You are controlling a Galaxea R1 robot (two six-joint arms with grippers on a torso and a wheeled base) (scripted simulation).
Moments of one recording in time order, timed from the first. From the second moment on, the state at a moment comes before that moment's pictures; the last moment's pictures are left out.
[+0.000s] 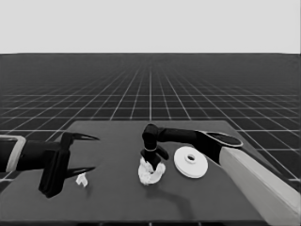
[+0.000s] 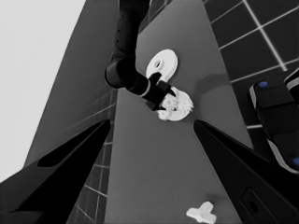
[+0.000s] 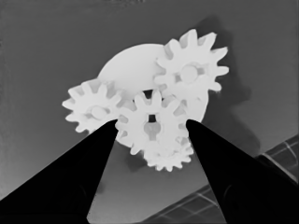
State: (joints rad) left arm -0.34 1.75 -0.42 0.31 0.68 0.35; right arm -0.11 3.09 -1.77 -0.28 -1.50 2.17
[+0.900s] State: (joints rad) left arm -0.34 1.75 -0.42 0.31 0.68 0.35; right arm -0.11 3.09 -1.77 -0.28 -1.50 2.36
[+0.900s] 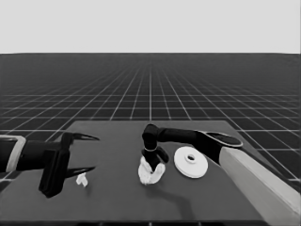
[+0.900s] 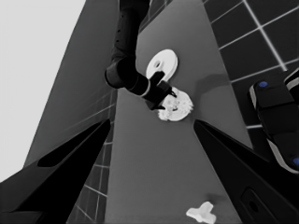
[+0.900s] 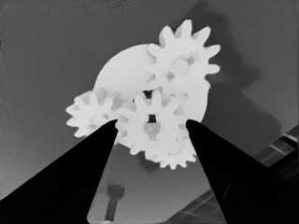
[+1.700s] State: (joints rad) left arm -0.34 1.75 -0.42 0.31 0.68 0.35; right arm 0.02 3.07 -1.70 -0.17 -1.54 1.42
